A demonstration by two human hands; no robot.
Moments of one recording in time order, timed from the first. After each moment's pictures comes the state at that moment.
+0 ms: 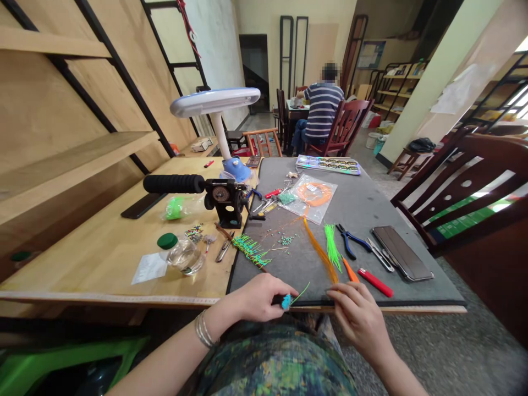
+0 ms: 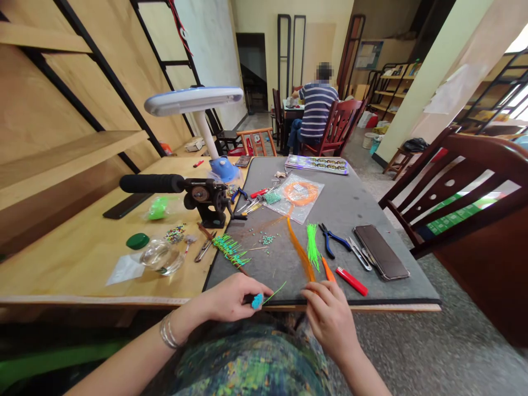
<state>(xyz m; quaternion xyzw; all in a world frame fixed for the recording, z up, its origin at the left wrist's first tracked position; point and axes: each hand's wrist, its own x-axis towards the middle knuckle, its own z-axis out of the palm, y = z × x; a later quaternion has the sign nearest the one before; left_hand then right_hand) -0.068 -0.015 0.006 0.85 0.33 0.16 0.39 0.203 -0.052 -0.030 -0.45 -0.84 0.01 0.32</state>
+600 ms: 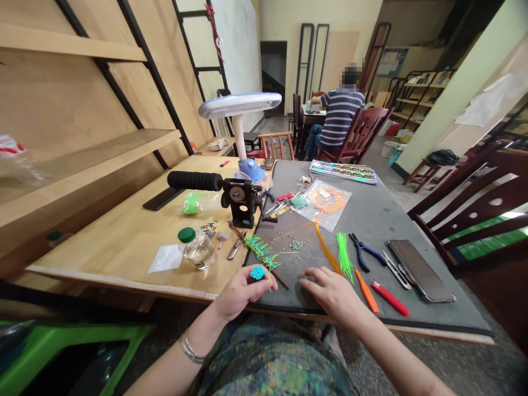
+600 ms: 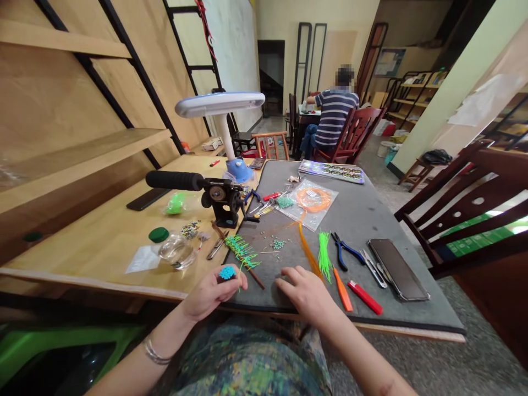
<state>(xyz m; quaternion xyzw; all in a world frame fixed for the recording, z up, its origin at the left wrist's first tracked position) -0.104 -0.033 0.004 0.48 0.40 0.46 0.64 0.149 0.005 -0.006 -0.31 -0.94 0.00 0.12</state>
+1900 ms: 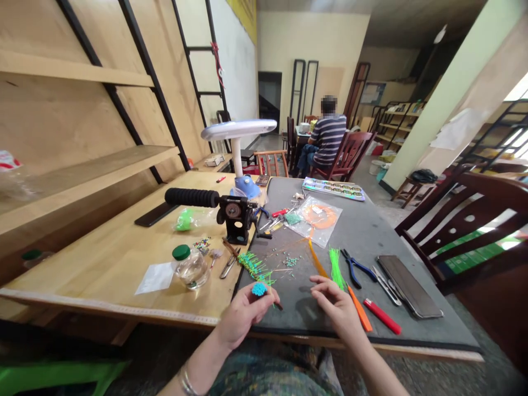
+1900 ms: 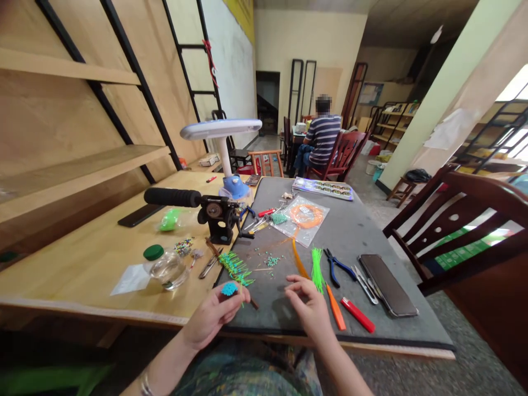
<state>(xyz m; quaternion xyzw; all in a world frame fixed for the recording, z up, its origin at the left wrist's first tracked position) -0.079 -0.034 -0.001 0.43 0.39 0.49 0.65 0.152 0.005 -0.021 -0.47 -0.66 0.37 0.45</state>
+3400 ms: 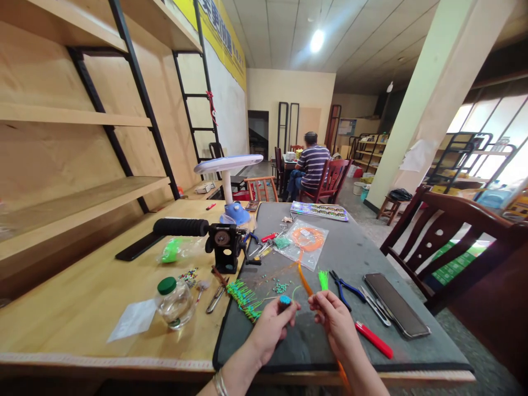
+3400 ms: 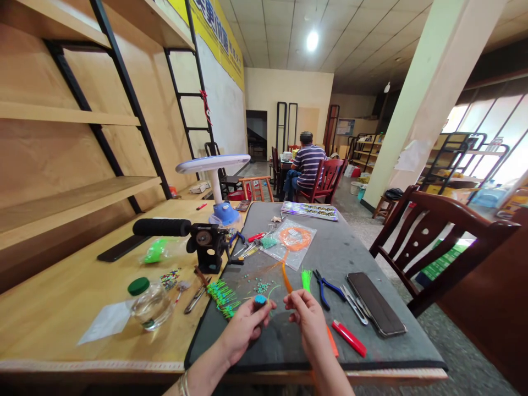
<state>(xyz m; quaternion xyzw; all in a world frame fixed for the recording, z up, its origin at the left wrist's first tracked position) -0.007 0.011 -0.010 0.40 0.41 0.47 0.67 0.152 0.022 -0.007 -0.43 -0.38 0.59 0.57</state>
